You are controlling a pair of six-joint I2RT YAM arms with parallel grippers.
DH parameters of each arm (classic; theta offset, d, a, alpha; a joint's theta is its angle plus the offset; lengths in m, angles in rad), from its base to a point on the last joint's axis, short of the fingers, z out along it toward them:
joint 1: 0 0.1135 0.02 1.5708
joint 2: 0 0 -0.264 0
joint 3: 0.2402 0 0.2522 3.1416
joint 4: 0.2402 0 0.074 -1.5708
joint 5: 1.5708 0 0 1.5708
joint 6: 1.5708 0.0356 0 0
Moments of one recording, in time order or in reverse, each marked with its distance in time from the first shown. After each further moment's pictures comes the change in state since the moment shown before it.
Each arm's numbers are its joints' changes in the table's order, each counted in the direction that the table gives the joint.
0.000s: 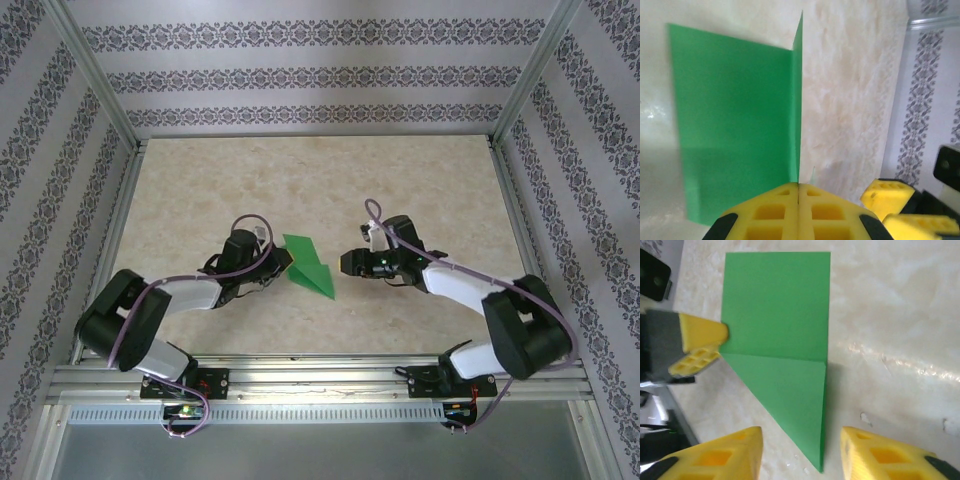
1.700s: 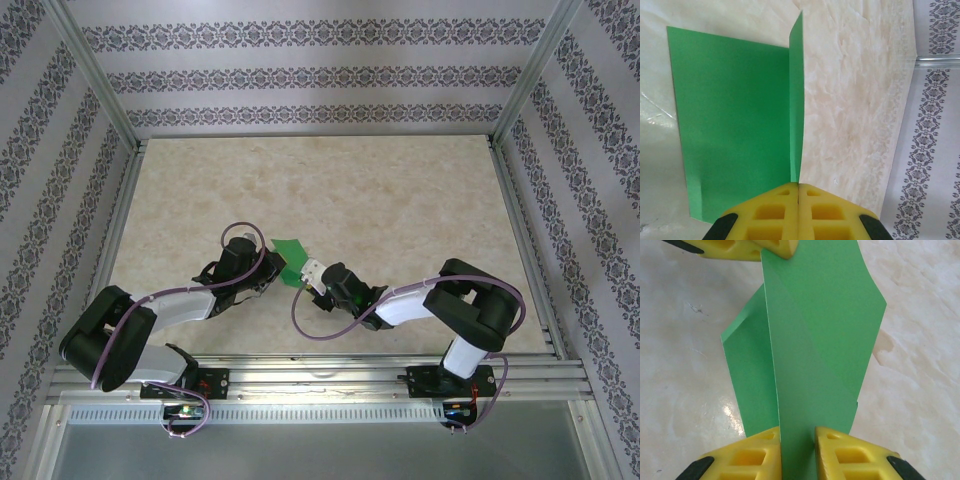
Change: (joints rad) left arm -0.042 0.098 -0.051 0.079 -0.148 -0.095; right arm 0.488 -0.302 -0.059 -0.492 0.704 -0.645
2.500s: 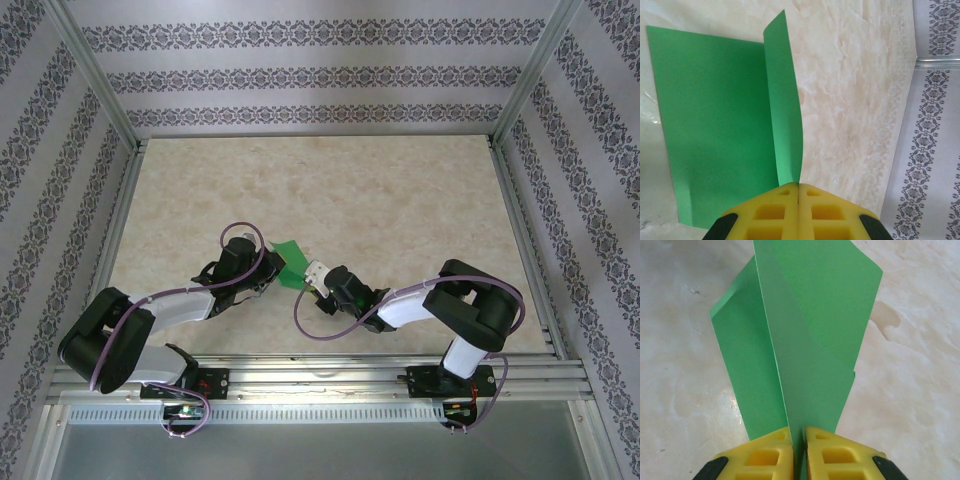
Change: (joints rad) left arm 0.000 0.012 0.000 0.013 -0.007 0.000; right arm 0.000 0.001 -0.032 -0.008 -0.010 0.062
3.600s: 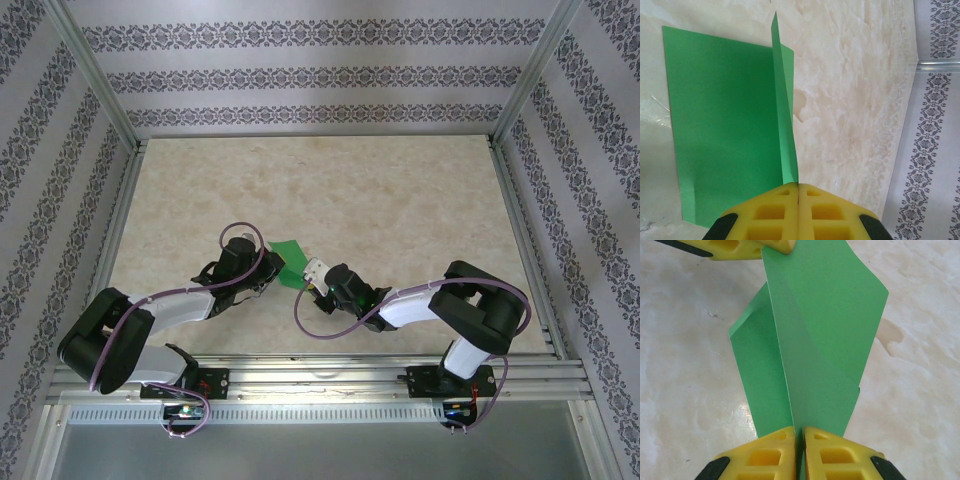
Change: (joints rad) left arm 0.000 0.002 0.000 0.006 -0.011 -0.001; right arm -0.001 0.030 0.007 0.005 -0.035 0.022
